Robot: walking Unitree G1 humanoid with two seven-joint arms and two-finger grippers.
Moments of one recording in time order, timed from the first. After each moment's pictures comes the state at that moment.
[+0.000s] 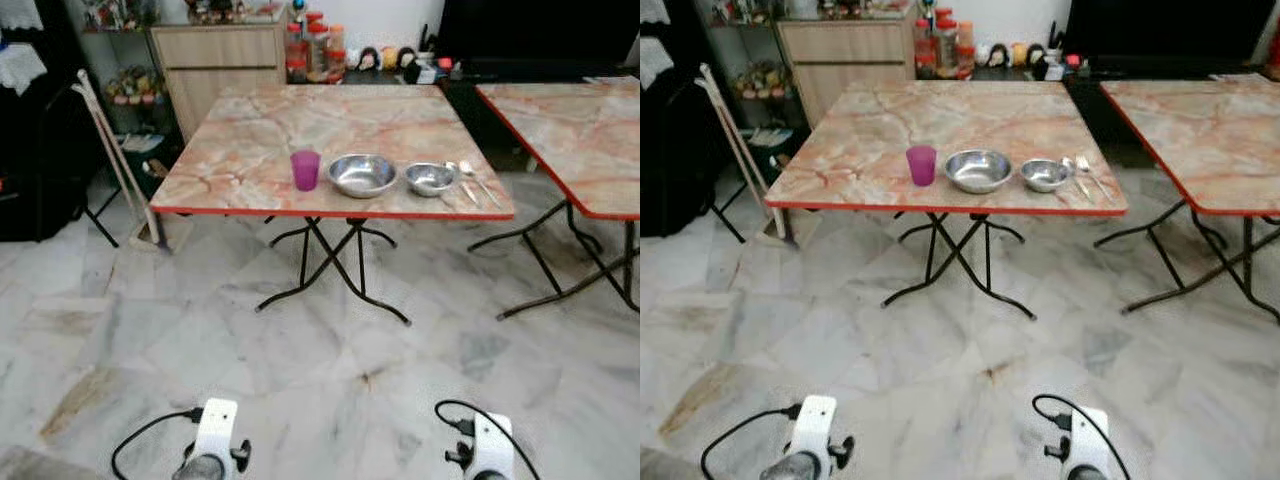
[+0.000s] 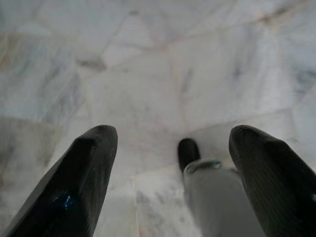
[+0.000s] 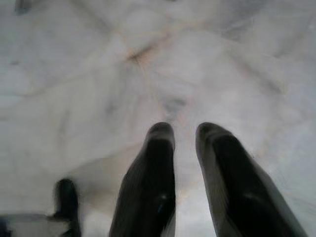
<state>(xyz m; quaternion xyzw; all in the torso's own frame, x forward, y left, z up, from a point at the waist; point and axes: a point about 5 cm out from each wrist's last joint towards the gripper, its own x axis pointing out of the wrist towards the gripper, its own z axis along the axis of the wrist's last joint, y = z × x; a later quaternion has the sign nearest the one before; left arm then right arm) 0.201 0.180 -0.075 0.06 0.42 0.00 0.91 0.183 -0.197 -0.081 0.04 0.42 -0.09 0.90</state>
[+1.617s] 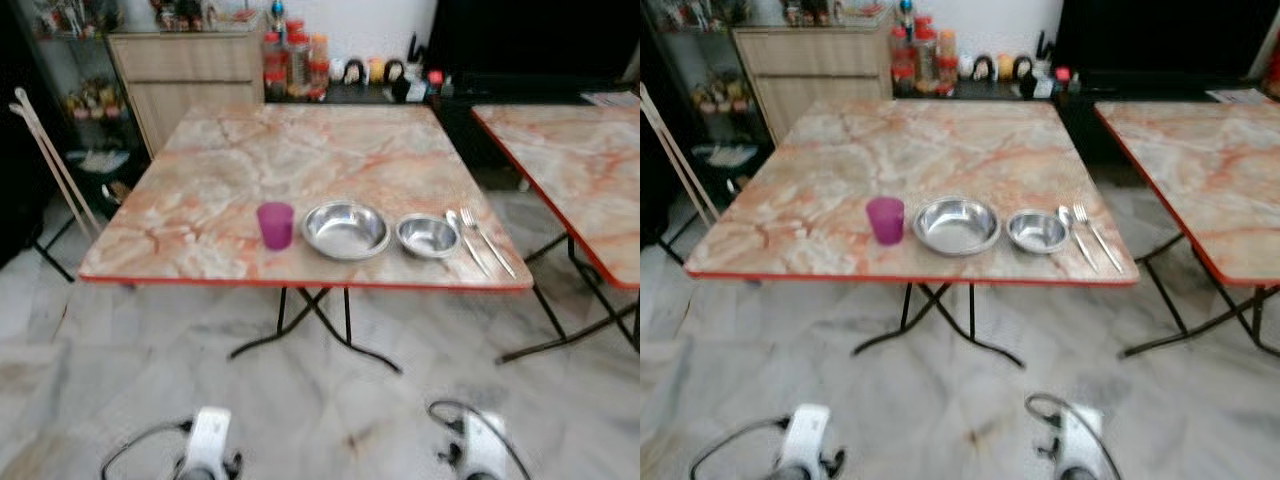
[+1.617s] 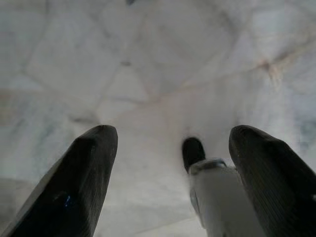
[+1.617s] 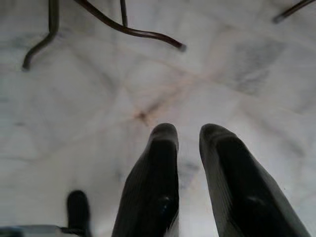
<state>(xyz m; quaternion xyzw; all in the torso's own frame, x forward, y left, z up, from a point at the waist) 0.196 0.184 -0.077 0.06 0.43 0.00 0.90 0.189 -0.189 -0.079 0.05 0.41 -0.07 0.91</state>
